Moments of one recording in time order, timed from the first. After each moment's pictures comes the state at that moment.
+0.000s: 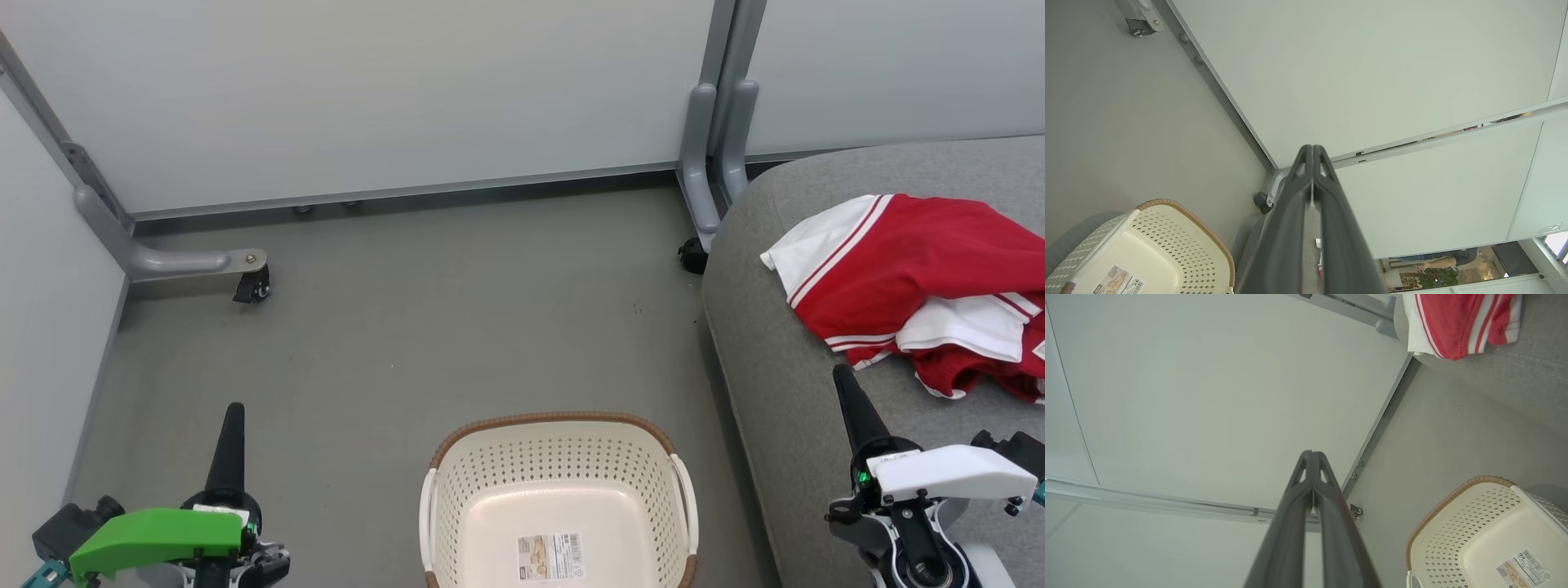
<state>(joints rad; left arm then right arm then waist) -0.03 0.08 0.01 0.20 -1.35 -0.11 0.00 -0.05 -0.08 -0.02 0.19 1.35 0.13 0.00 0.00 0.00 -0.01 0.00</state>
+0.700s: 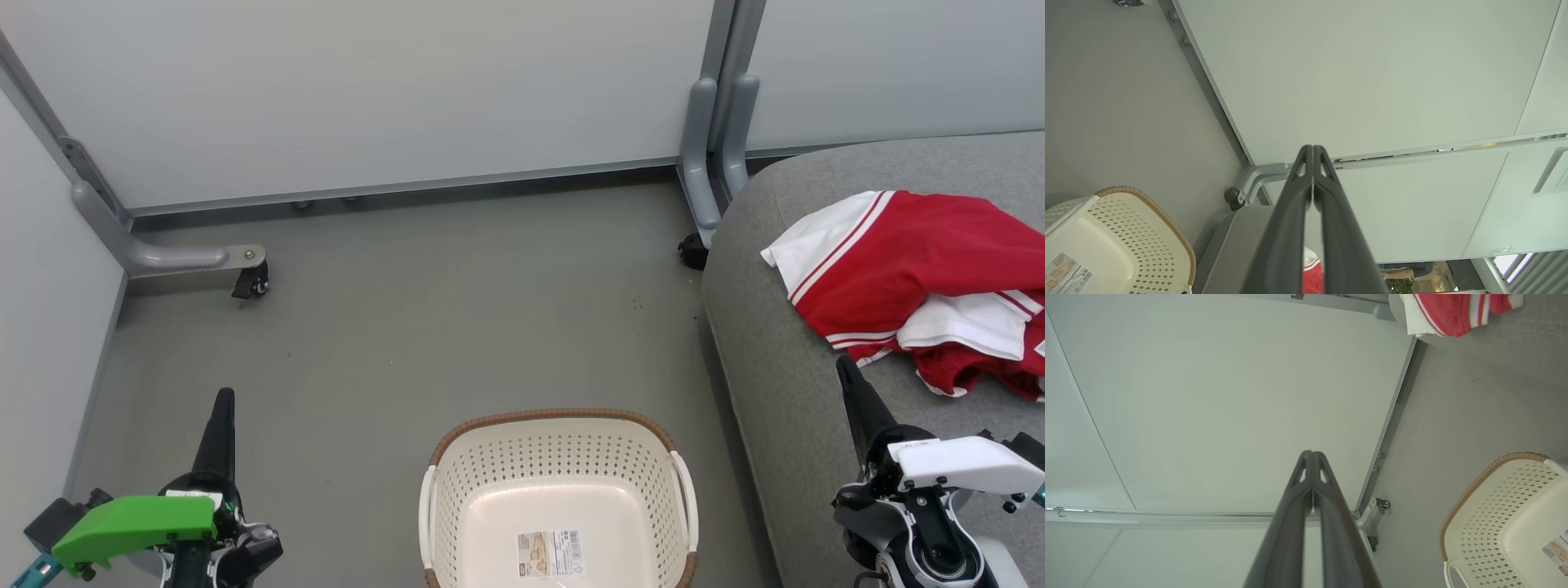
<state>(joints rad) -0.07 0.08 0.05 0.22 -1.52 -0.12 0.04 -0.07 -0.08 -0.05 0.22 1.52 0.13 0.04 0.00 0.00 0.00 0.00</state>
